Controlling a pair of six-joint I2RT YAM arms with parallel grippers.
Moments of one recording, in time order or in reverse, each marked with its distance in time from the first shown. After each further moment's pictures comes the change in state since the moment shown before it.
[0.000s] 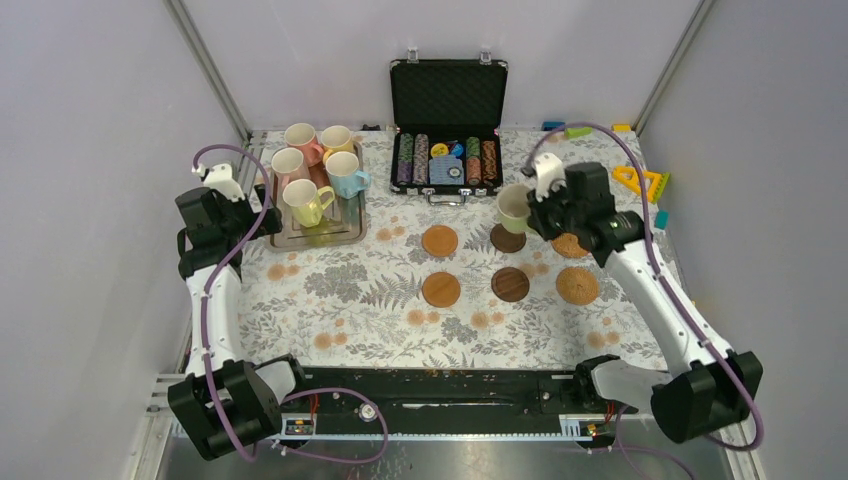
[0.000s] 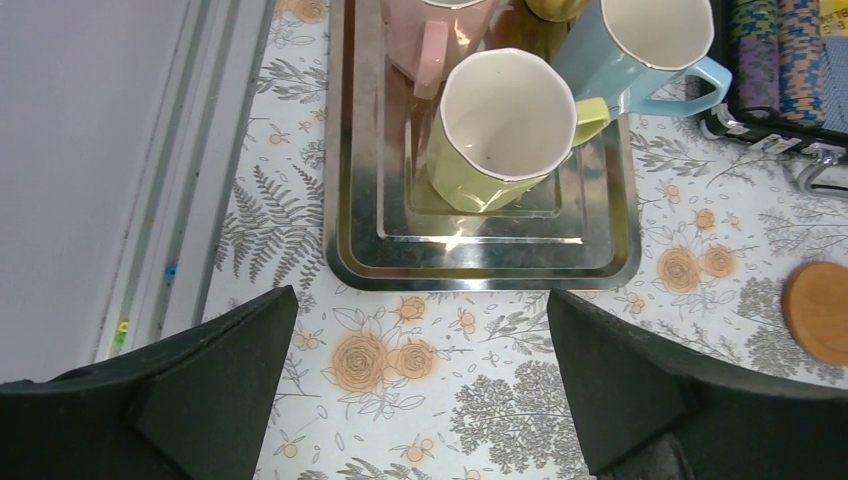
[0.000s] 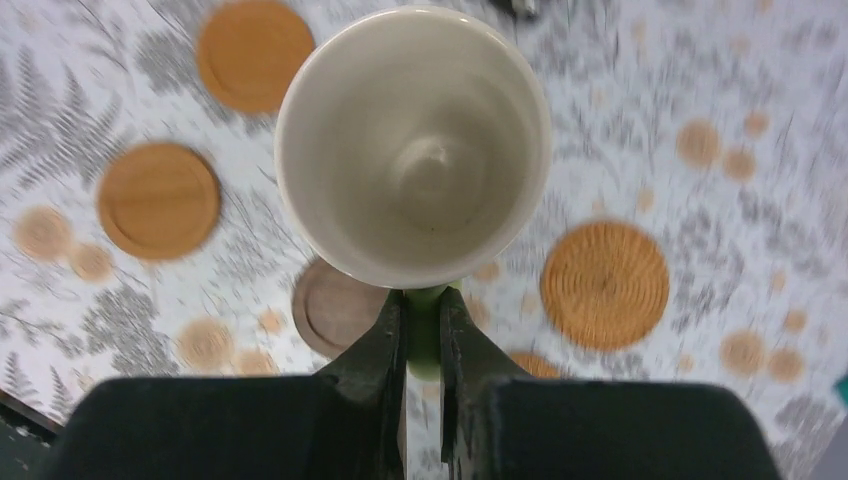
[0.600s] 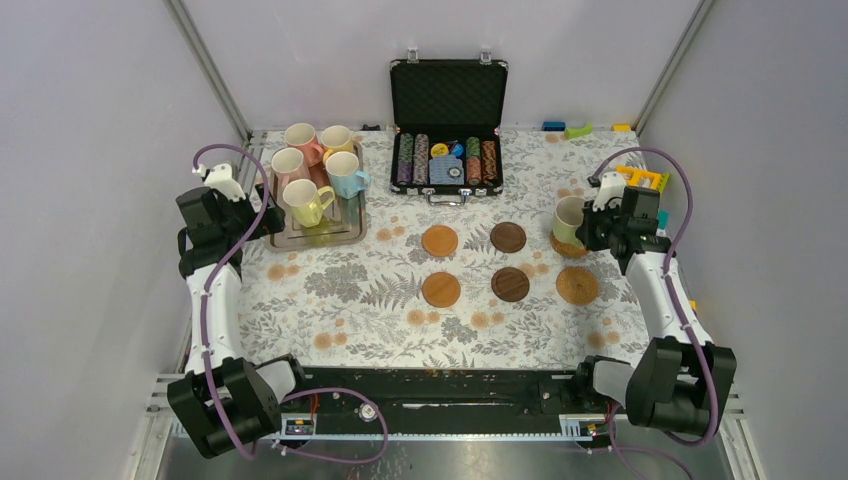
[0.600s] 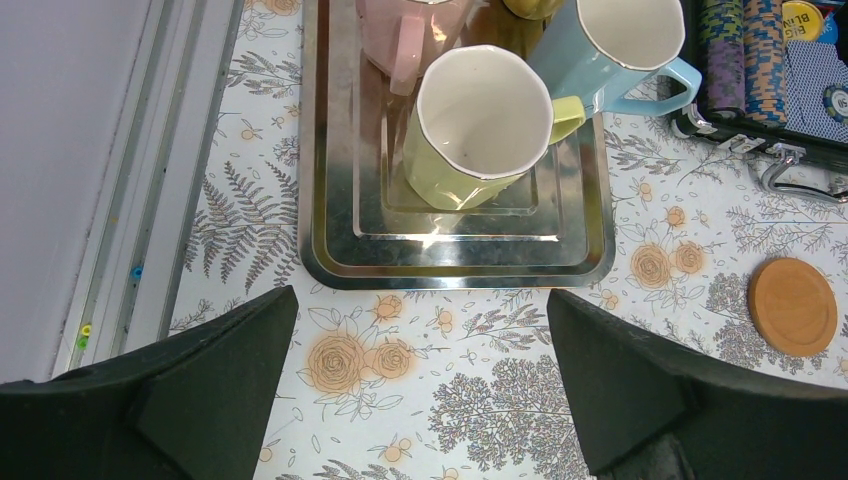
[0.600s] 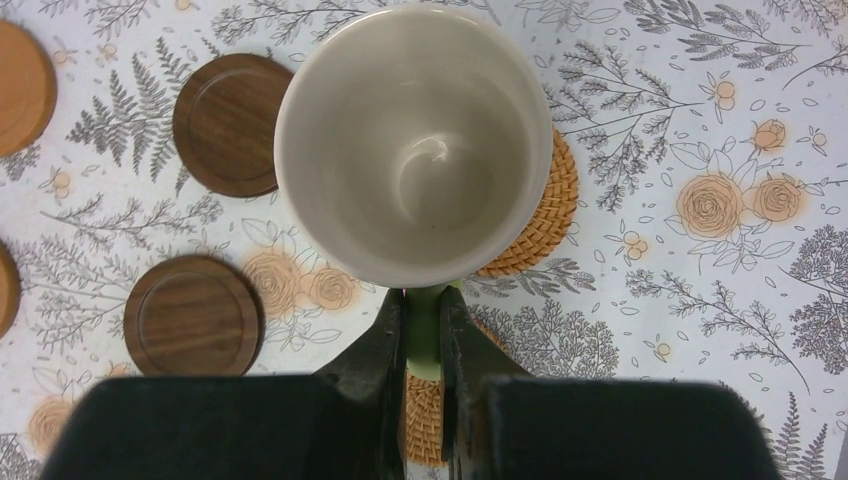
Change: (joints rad) left arm 0.000 0.011 0.000 0.000 0.046 -0.042; right arm -0.474 -0.041 -0.349 0.244 -0.131 0.016
